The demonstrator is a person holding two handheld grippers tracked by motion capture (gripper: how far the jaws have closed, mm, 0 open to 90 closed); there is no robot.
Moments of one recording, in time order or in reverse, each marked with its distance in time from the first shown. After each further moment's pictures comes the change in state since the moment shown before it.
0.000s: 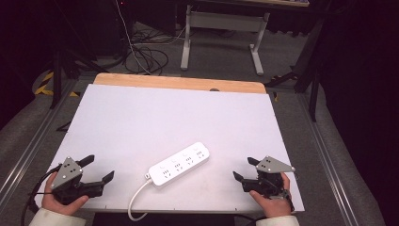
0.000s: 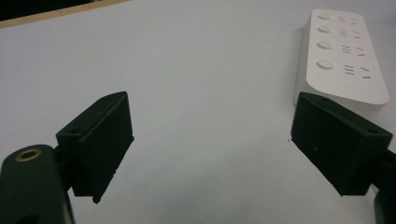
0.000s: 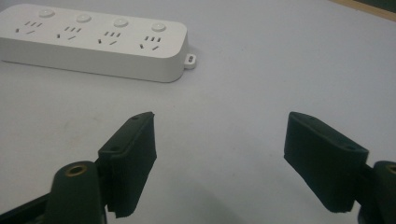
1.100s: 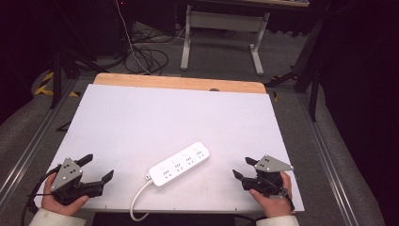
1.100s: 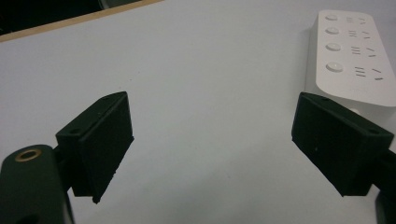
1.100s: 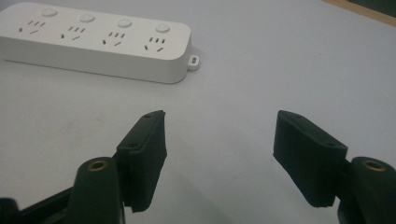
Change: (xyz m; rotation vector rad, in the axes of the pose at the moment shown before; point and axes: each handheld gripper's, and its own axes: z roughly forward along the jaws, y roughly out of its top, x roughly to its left) left arm -0.003 0.001 -0.002 -0.008 0.036 0.034; right arm 0.002 0.008 -0.001 0.009 0.008 -0.020
